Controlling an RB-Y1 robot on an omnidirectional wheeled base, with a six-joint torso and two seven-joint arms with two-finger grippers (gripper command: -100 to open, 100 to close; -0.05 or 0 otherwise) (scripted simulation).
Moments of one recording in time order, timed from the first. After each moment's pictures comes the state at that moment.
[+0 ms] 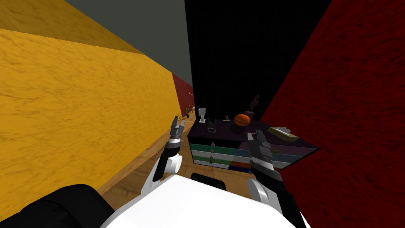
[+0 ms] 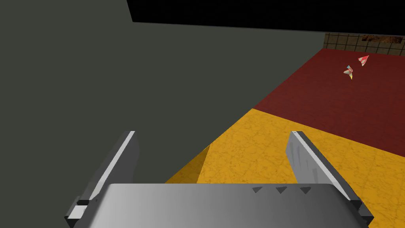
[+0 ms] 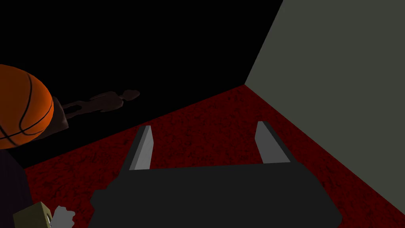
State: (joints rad) left arm 0.46 -0.03 -0.06 -2.37 -0.07 -0.38 -0.03; right arm 0.52 0.01 0.01 -2.21 -0.12 -0.49 0.15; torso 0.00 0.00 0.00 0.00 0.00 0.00
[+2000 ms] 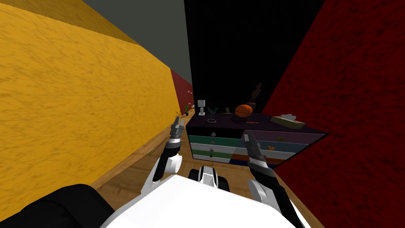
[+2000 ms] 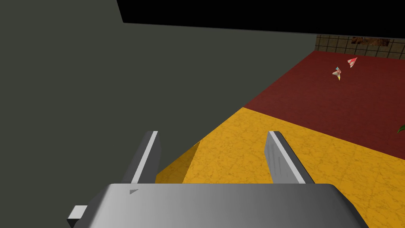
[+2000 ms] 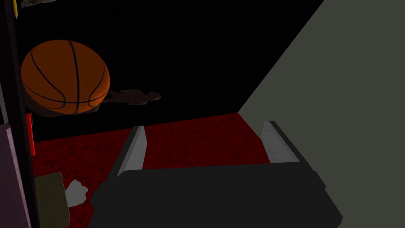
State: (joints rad) left arm 0.46 -0.03 -0.06 -2.37 -0.07 -0.38 -0.03; right arm 0.47 -0.15 0.03 -2.07 -0.17 -0.55 0.39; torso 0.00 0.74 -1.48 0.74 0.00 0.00
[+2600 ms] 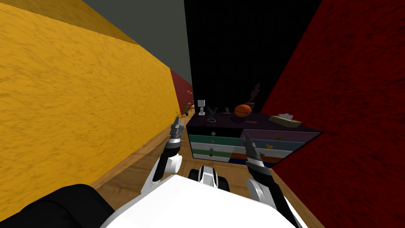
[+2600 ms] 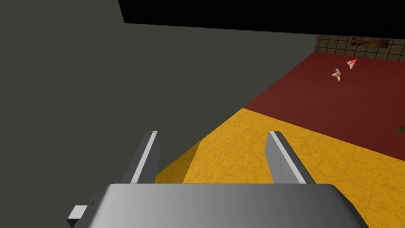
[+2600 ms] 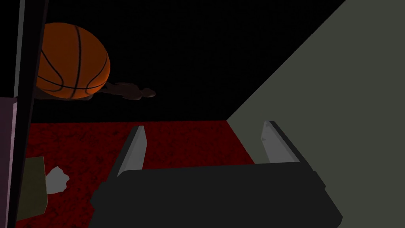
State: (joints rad) left arm 0.46 -0.03 -0.06 -2.37 -0.07 -0.38 -0.03; right arm 0.43 -0.17 0.04 -1.98 -0.20 -0.59 0.55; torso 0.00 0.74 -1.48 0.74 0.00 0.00
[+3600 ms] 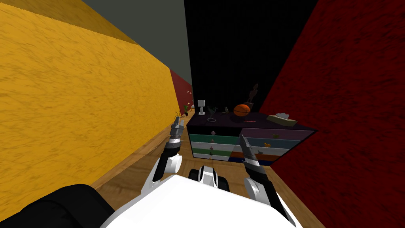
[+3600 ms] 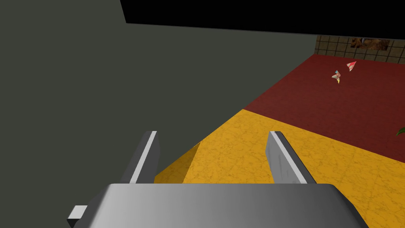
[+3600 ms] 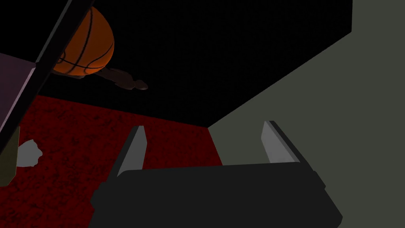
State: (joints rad) left arm 0.46 -0.03 -0.06 -2.37 -0.07 -0.38 -0.03; right arm 0.38 -0.20 0.07 -1.83 -0.23 -0.66 0.80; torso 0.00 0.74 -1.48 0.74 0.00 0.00
